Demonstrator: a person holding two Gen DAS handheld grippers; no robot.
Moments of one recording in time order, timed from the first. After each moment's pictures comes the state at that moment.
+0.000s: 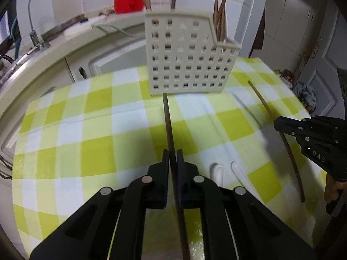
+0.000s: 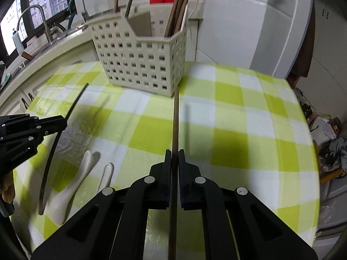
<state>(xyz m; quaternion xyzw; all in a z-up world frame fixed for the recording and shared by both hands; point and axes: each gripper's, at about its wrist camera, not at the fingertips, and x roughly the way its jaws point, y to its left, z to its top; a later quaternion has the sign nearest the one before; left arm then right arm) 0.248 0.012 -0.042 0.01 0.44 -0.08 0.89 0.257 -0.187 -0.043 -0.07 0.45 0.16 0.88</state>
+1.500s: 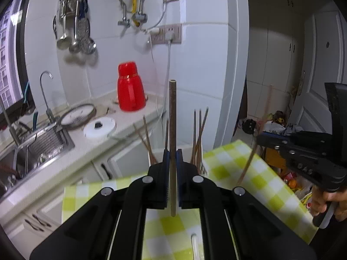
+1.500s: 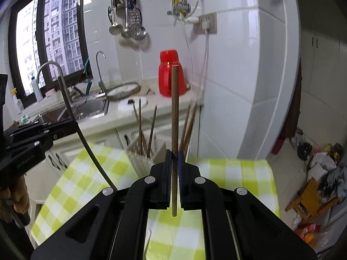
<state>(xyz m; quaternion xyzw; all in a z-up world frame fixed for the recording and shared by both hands) 0.244 -0.004 0.191 0.03 0.26 -0.09 0.96 0.266 -0.192 0.168 -0.02 0.29 0.19 0.94</state>
